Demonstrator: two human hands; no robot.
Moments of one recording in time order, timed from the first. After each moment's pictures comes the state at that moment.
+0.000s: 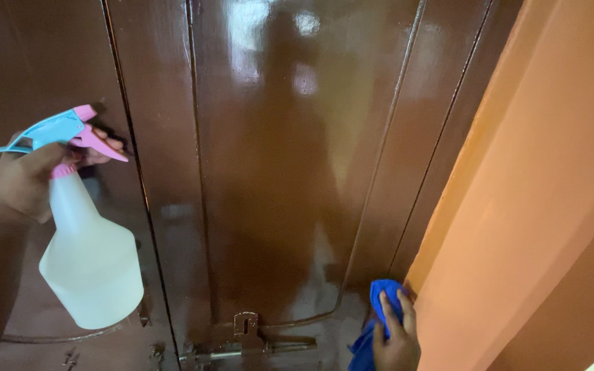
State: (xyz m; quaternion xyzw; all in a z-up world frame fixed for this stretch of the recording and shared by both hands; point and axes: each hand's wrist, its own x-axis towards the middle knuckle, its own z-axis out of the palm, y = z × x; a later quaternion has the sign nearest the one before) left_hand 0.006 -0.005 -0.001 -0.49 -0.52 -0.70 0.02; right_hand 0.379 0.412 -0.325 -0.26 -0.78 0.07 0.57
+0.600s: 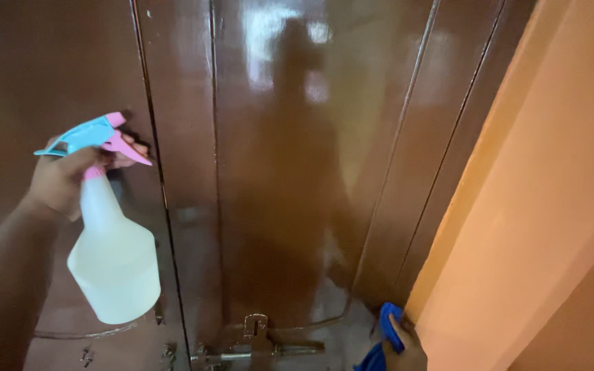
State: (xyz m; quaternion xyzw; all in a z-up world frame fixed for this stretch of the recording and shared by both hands) left_hand -0.003 -0.004 -0.003 -0.51 -0.49 -0.71 0.00; right_hand 0.374 0.511 -0.424 -0.17 -0.81 0.19 0.53
